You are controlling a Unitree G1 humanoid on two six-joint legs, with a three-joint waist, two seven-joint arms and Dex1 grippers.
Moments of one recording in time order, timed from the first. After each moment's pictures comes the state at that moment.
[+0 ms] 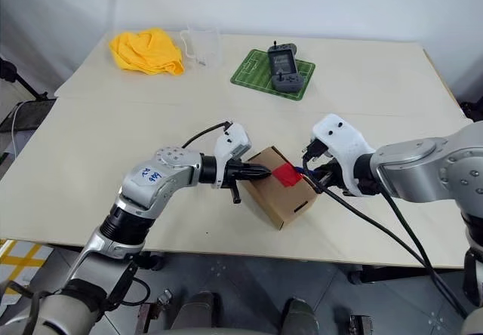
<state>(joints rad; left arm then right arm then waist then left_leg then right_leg) -0.78 0.32 -0.29 -0.05 -0.27 0.85 -0.76 -0.86 -1.07 0.09 -0.42 1.45 1.59 -0.10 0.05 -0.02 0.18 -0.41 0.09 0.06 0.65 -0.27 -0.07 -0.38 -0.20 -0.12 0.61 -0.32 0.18</state>
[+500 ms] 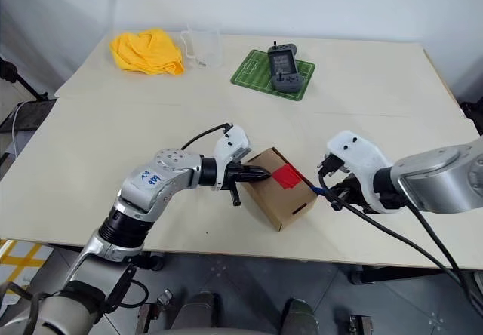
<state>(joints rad) -0.77 0.33 -0.31 -0.04 -0.27 0.85 -0.76 -0.80 -1.30 0.13 -0.42 1.70 1.55 -0.13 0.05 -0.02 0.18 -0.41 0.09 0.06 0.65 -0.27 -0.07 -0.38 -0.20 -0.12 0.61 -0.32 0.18</state>
